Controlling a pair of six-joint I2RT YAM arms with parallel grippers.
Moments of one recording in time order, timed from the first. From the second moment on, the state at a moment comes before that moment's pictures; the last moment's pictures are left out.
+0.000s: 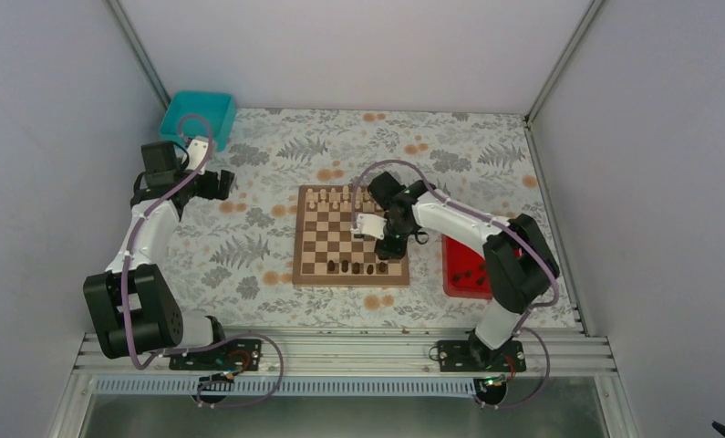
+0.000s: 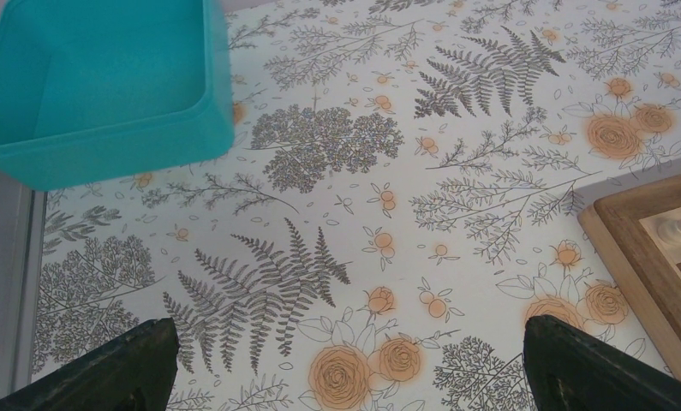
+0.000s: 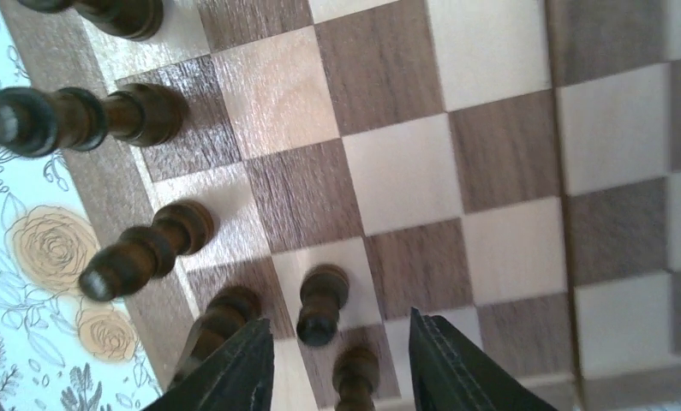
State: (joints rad) left arm 0.23 1.35 0.95 -0.31 0.35 0.33; right arm 0.68 1.73 1.19 -0.90 -0.14 -0.67
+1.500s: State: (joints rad) left arm 0.23 1.35 0.95 -0.31 0.35 0.33; right arm 0.03 1.29 0.76 -0.99 -0.15 -0.85
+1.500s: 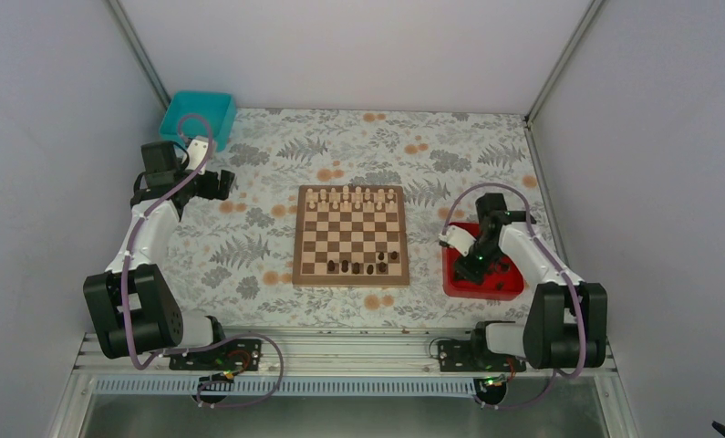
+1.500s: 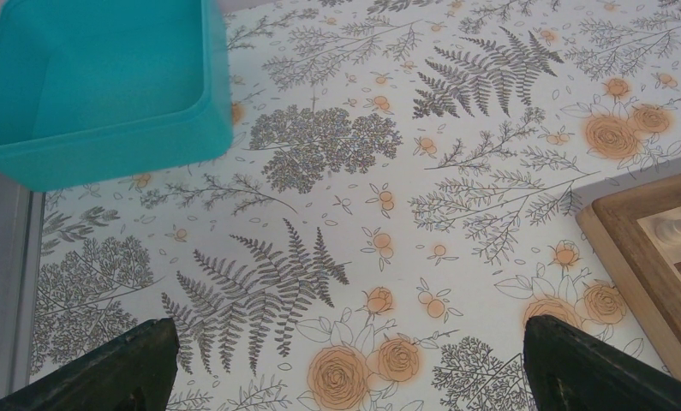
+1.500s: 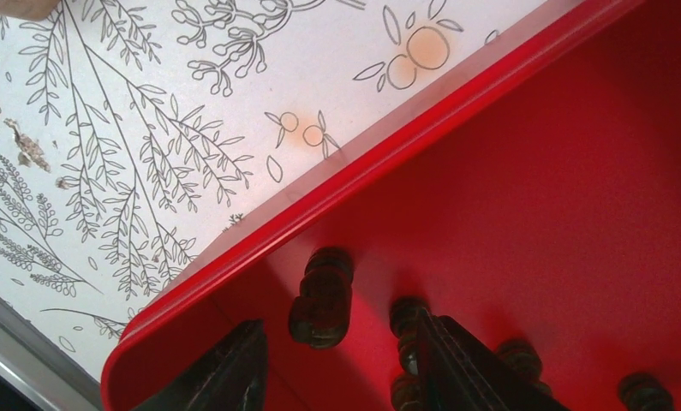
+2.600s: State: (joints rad) left arm 0.23 1.35 0.95 -0.31 0.36 0.33; right arm 0.13 1.33 1.12 -1.12 -0.13 -0.85
